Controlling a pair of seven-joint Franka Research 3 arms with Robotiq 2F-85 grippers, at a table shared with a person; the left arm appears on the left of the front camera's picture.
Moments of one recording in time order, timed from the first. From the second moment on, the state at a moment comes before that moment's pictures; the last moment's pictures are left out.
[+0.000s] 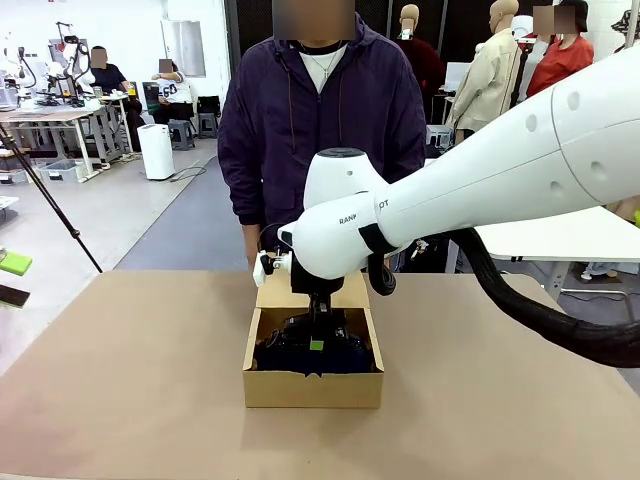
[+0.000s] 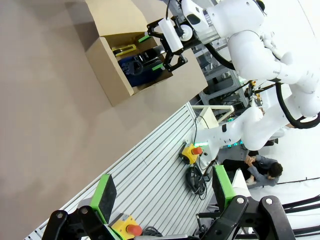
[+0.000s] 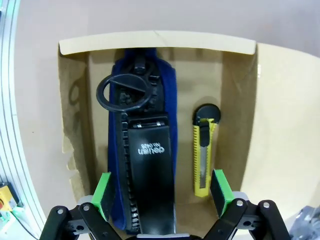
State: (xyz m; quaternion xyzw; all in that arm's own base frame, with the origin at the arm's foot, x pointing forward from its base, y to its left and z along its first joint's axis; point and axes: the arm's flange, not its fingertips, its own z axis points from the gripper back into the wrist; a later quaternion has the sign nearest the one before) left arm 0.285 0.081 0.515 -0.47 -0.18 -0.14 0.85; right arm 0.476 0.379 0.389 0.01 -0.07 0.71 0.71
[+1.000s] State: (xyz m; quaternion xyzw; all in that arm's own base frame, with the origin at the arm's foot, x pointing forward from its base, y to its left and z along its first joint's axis) left arm 0.285 0.081 0.515 -0.47 -0.18 -0.14 0.85; right arm 0.441 0.103 0.574 0.29 -0.16 0.37 0.87
